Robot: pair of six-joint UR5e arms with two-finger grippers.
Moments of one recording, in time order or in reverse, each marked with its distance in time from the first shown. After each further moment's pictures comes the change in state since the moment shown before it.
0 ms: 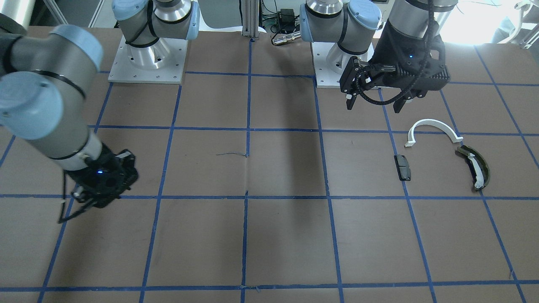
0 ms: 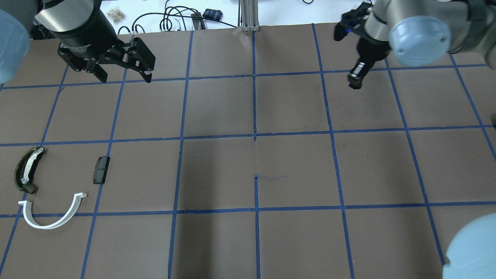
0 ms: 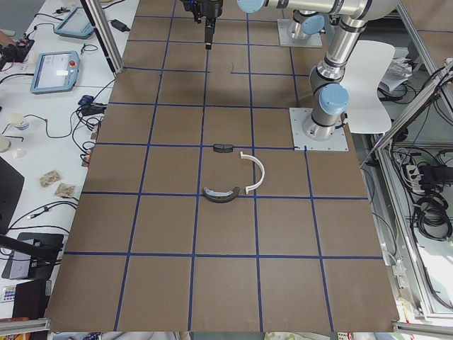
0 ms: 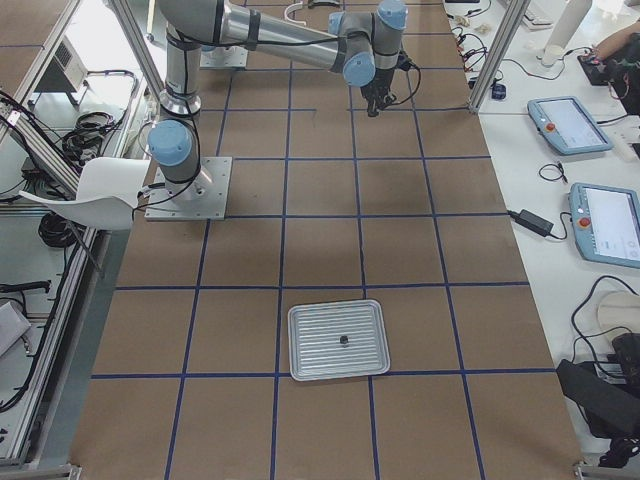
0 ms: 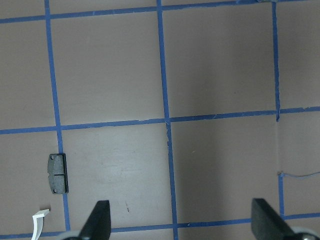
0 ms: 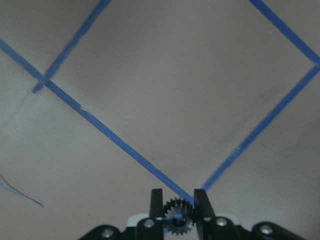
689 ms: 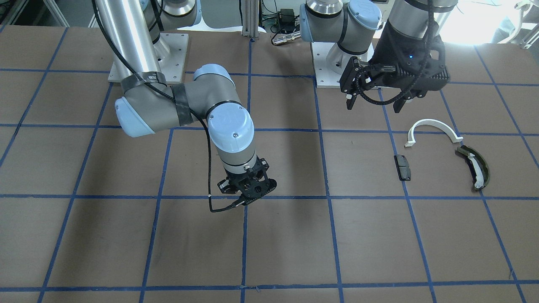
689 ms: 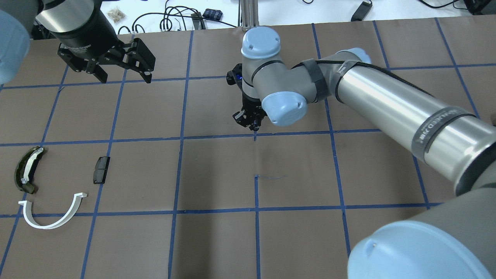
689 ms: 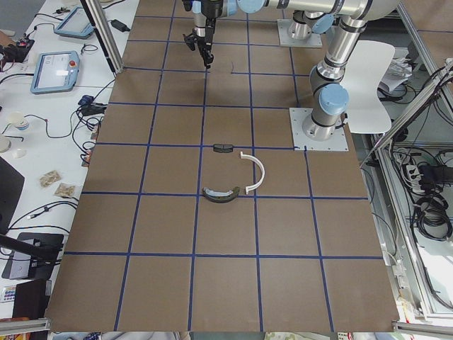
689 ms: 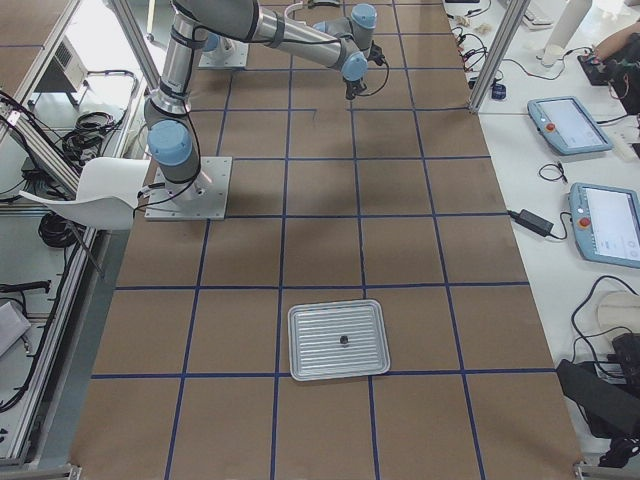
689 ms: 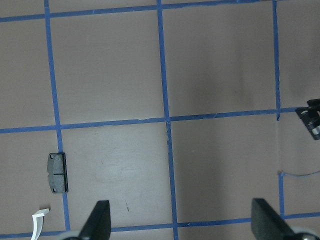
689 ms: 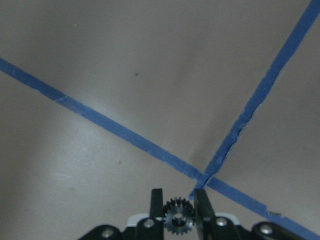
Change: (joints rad) left arm -0.001 0.001 0.000 0.000 -0.001 0.000; right arm 0.219 0.168 0.053 -0.232 0.100 0.394
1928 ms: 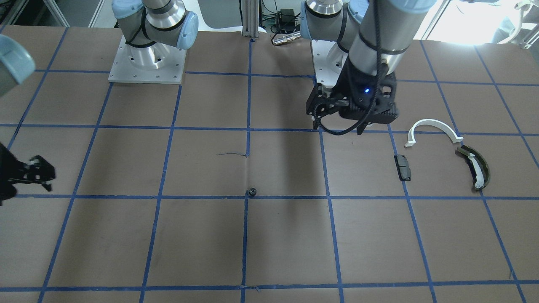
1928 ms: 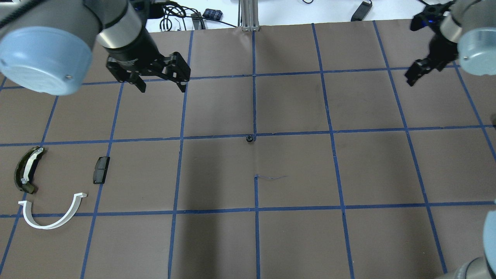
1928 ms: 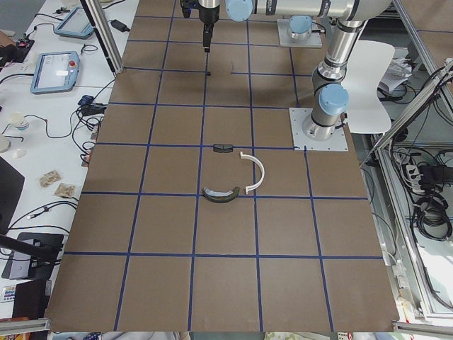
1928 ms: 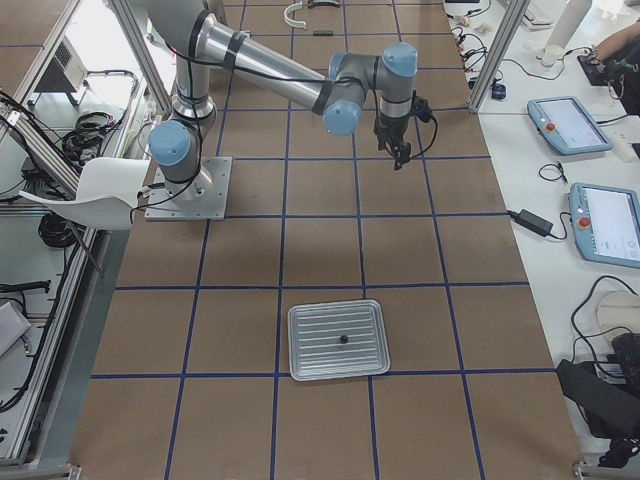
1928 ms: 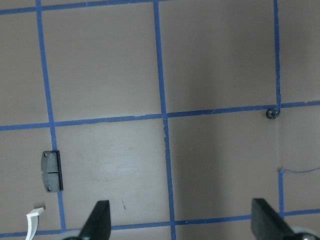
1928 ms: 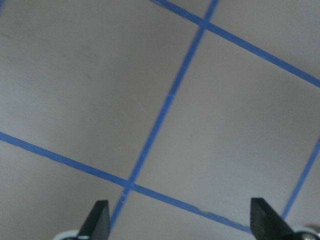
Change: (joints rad) left arm -0.116 -0.112 -0.071 0.171 -0.067 -0.095; right arm -0.828 -0.245 0.027 0.113 -0.152 -0.759
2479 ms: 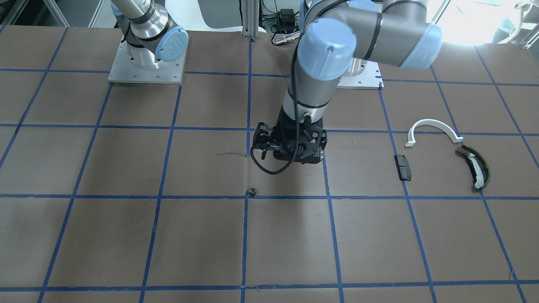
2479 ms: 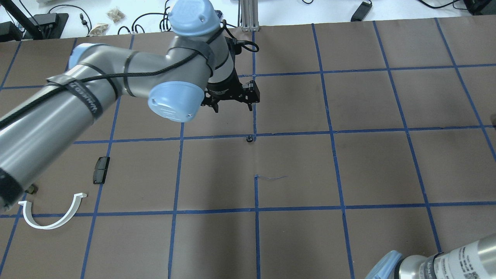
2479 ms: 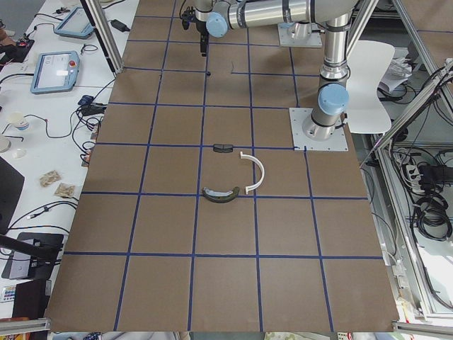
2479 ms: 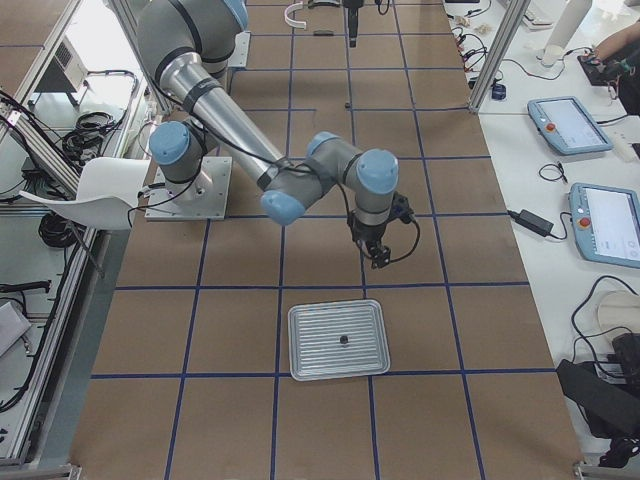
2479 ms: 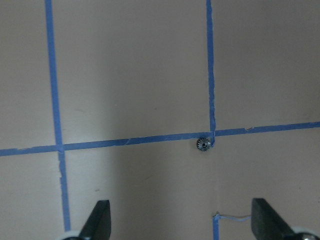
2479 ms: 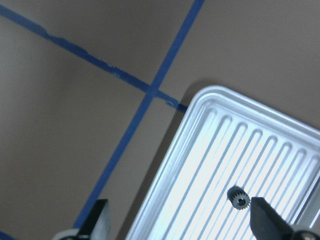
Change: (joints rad) left arm -0.202 -0.240 -0.034 0.265 -0.015 -0.235; right arm -0.471 0.100 -0.005 -0.036 0.079 -0.555
